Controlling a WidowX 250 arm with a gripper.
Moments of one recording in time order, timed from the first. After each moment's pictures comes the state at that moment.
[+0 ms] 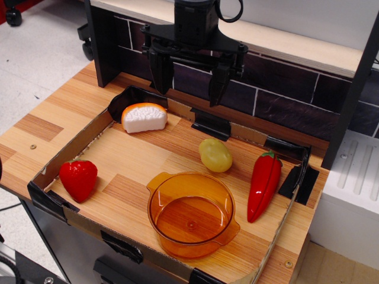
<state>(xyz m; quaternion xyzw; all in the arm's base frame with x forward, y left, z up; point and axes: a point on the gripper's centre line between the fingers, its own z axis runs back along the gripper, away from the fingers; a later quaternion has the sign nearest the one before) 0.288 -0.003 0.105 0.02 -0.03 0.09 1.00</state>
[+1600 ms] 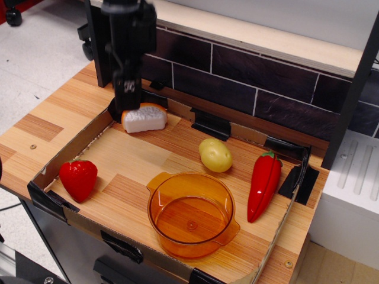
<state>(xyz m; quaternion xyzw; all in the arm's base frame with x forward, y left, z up) 0.293 0.085 0.052 -0.03 0.04 -0.40 0.92</state>
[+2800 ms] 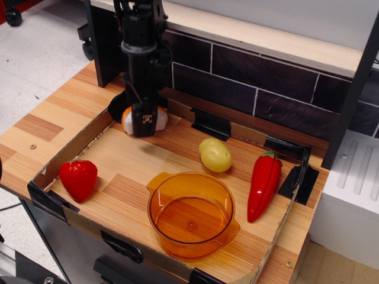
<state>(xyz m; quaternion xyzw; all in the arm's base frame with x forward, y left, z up) 0.305 0.079 0.008 -0.01 0.04 -0.38 0.92</state>
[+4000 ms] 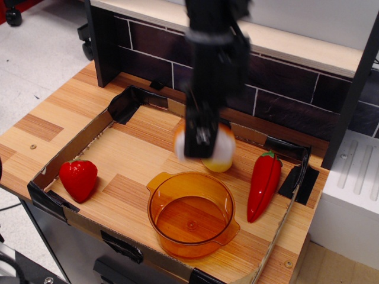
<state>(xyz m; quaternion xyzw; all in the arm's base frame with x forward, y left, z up) 0.240 -0.039 0.074 -0.08 0.08 -0.50 0.86</state>
